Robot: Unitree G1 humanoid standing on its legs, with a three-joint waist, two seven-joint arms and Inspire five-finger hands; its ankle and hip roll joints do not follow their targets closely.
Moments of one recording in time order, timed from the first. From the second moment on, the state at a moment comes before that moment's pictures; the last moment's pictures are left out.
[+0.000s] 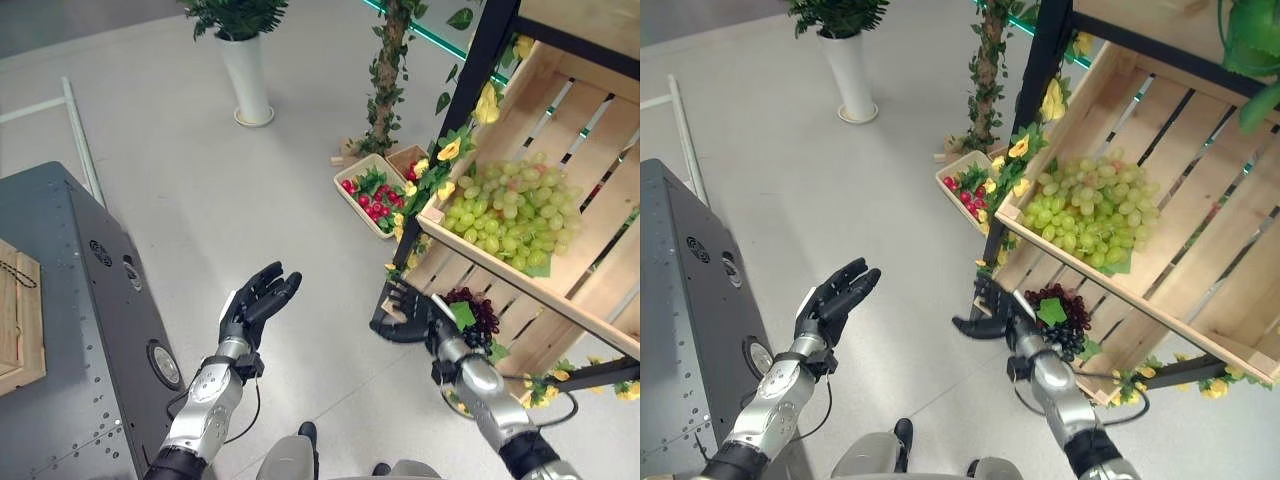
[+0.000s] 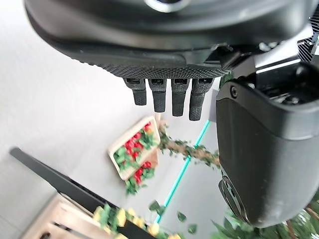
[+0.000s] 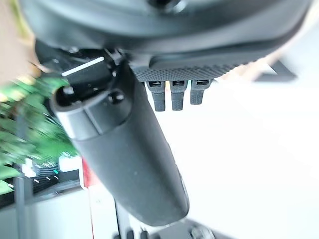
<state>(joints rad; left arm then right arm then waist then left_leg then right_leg) 0.05 0.42 -0.19 0.26 -0.64 -0.14 0.05 -0.02 -0.31 0.30 0.41 0.40 -0.11 0.15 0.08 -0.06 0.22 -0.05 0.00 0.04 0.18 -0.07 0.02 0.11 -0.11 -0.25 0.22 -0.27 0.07</state>
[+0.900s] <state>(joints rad) 0.01 0.33 -0.23 0.37 -0.56 -0.12 0.07 0.02 -0.27 0.33 0.46 0.53 -0.11 0.10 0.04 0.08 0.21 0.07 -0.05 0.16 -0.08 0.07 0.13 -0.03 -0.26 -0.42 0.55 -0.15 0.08</state>
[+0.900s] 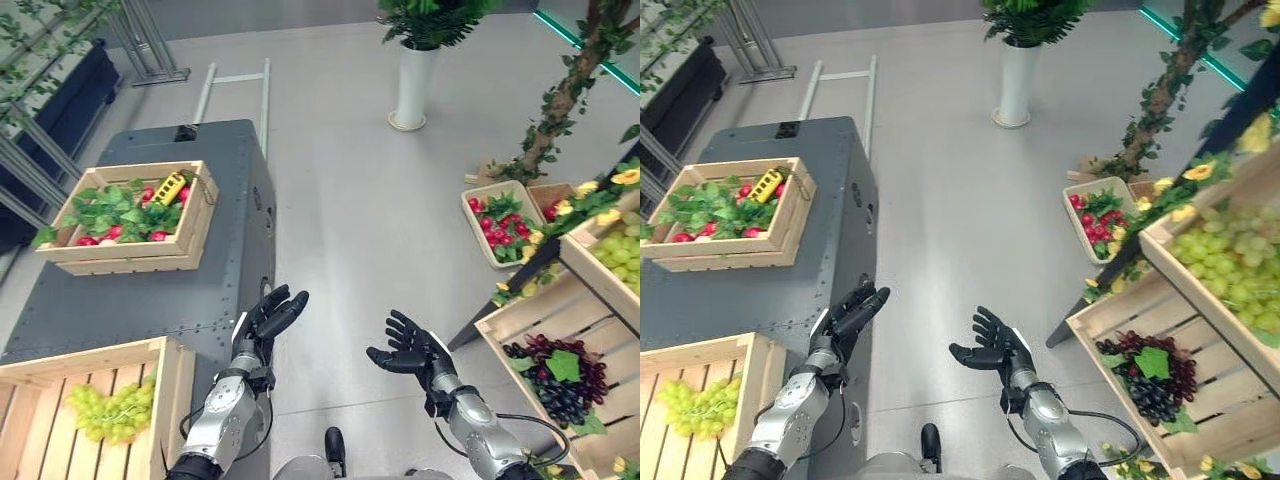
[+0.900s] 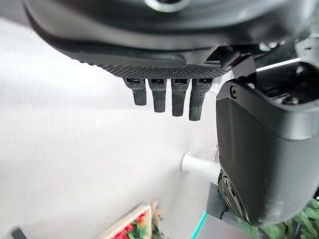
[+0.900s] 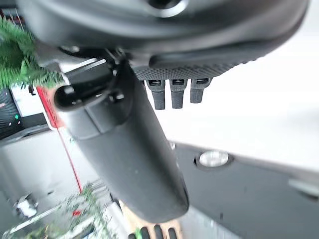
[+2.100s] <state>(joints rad) -0.03 0.41 -0.39 0.26 -0.43 -0.10 -0.12 0.07 -0.30 0.32 0.46 0.64 -0.13 -0.01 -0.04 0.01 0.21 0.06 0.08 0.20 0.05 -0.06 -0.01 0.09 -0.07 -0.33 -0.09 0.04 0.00</state>
